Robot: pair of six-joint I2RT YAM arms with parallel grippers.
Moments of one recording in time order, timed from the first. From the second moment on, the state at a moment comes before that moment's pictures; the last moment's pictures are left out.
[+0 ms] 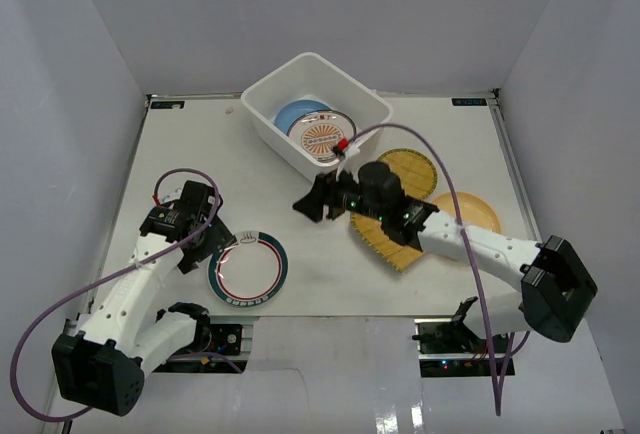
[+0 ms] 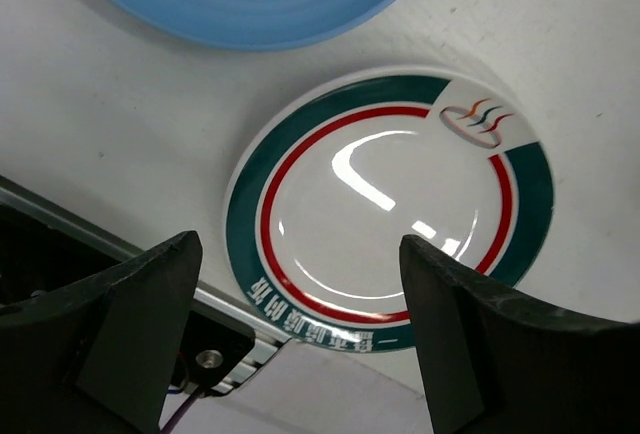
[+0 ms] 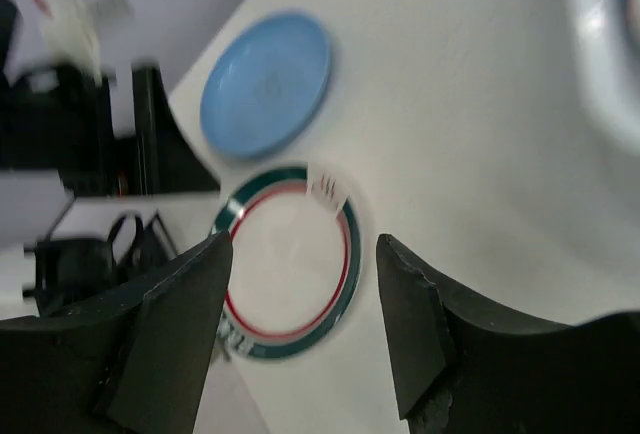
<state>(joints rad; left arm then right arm) -0.26 0.98 0.83 -1.12 -0.28 -0.88 0.84 1.37 0.96 0.16 -0.19 0.49</state>
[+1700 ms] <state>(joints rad) -0.04 0.97 0.29 -0.19 -0.49 -1.31 0.52 1.53 1.25 0.26 -0.04 0.55</state>
